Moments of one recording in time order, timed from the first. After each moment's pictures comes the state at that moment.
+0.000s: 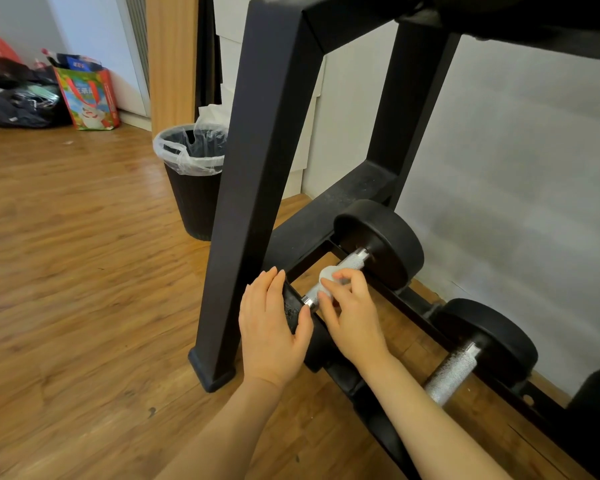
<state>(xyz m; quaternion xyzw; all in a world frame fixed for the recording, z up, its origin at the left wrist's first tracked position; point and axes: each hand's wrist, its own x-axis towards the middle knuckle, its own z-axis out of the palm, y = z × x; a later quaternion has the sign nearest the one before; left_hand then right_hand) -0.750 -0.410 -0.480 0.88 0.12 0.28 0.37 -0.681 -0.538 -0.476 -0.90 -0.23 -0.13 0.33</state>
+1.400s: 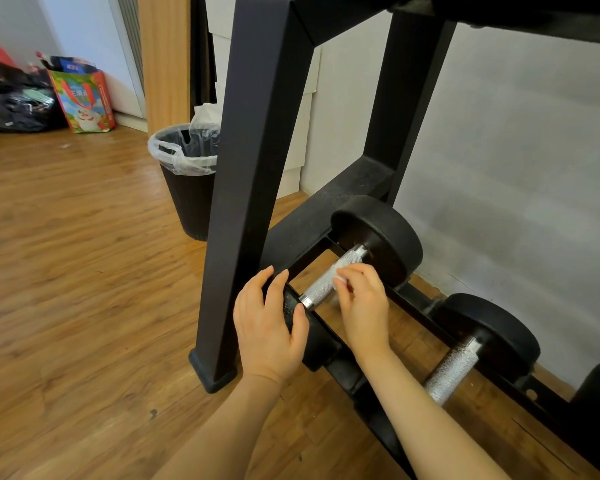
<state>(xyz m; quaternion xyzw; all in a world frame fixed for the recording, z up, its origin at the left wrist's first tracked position) -0.749 -0.409 -0.479 0.87 0.10 0.32 0.35 -0.670 -0.541 -0.479 -0.88 -0.16 -0.22 0.38</state>
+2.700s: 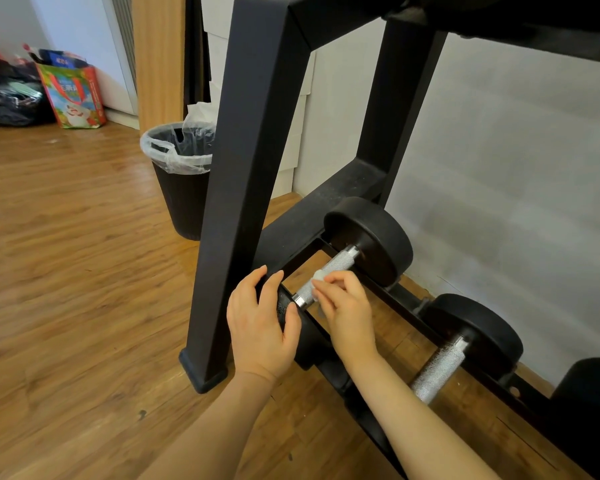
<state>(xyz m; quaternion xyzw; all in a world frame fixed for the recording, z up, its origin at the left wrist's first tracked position) -0.749 -0.408 -0.479 0.87 0.10 0.31 0.36 -0.686 -0.537 -0.477 -0.82 -0.16 -0.06 0.55</state>
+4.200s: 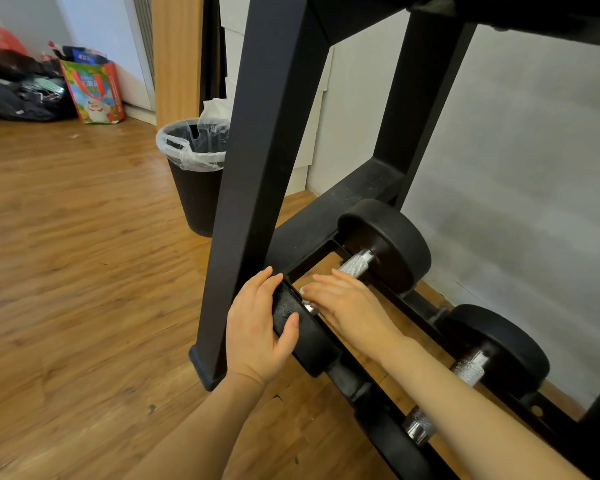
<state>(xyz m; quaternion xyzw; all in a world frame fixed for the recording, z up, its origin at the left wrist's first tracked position) -0.746 -0.382 -0.490 0.87 0.04 0.29 0.40 -0.651 -0.541 -0.460 -0.86 -0.47 -0.13 0.15</state>
